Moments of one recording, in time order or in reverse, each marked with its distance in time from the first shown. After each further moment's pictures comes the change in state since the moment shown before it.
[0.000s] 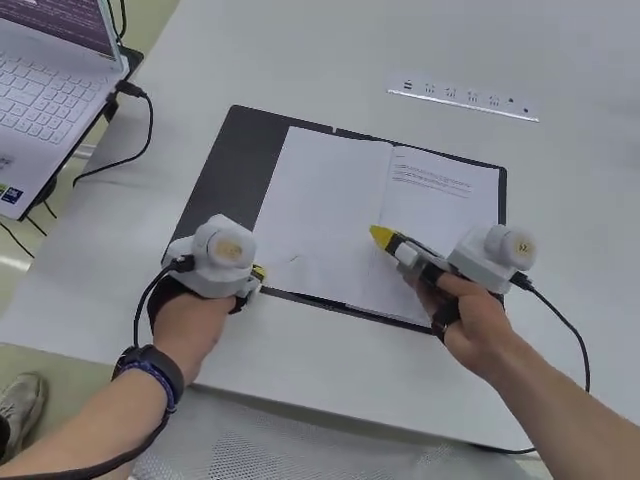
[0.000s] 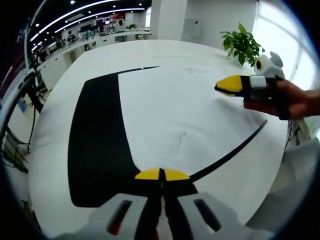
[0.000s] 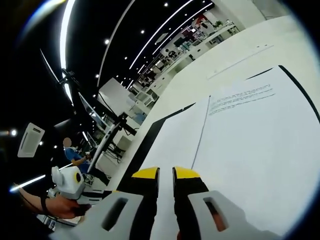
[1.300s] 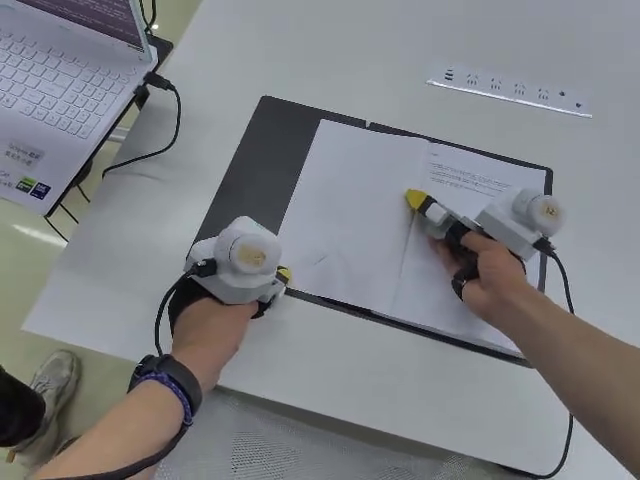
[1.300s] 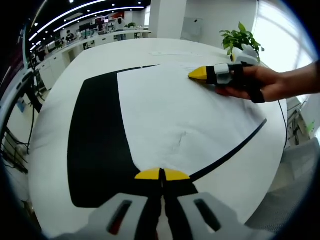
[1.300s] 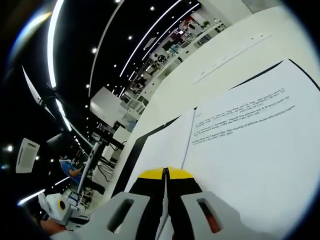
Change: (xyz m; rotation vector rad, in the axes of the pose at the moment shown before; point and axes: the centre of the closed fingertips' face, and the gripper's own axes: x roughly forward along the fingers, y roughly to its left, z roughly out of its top) left arm 0.004 0.001 -0.001 0.004 0.015 -0.006; right arm 0.046 -0.022 0.037 0.089 -0.056 -0.051
